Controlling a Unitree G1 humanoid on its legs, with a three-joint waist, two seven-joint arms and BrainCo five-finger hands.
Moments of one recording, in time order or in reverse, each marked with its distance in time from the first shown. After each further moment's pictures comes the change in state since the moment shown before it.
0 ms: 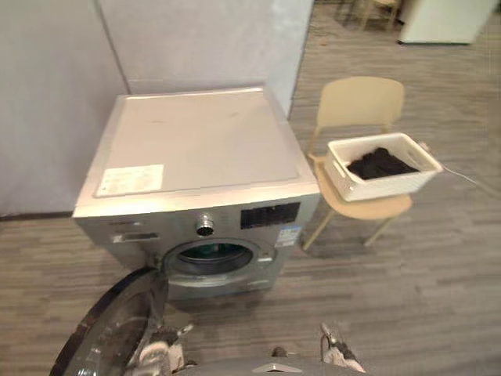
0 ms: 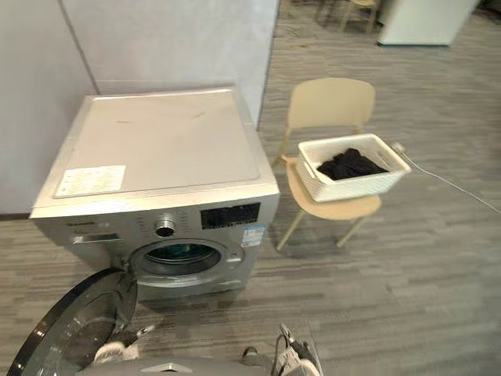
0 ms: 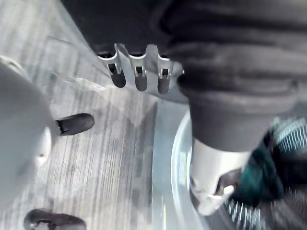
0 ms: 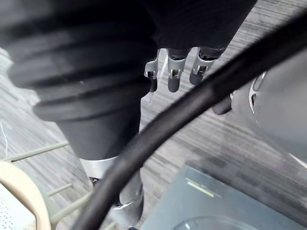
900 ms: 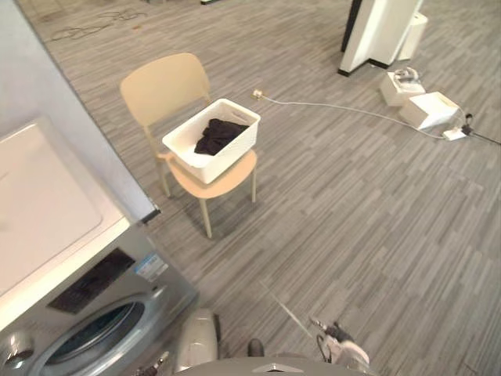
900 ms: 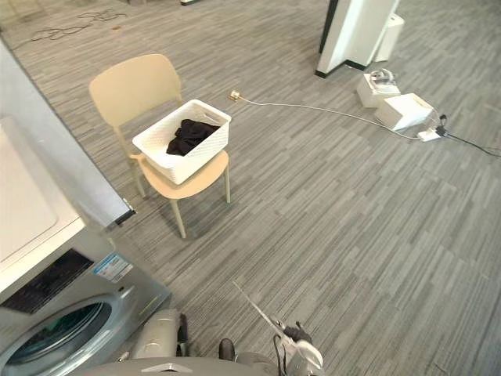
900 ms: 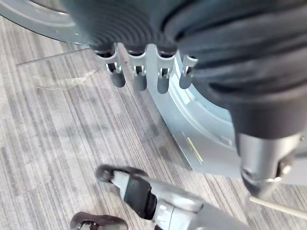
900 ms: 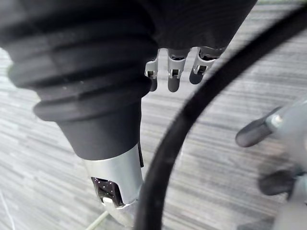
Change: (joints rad) left arm 0.194 0.026 0.203 0.031 -0.009 -0.019 0.000; right arm -0.147 -0.105 0.204 0.150 -0.140 -0.015 0.025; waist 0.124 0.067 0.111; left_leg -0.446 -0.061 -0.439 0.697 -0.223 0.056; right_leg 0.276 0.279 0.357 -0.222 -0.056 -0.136
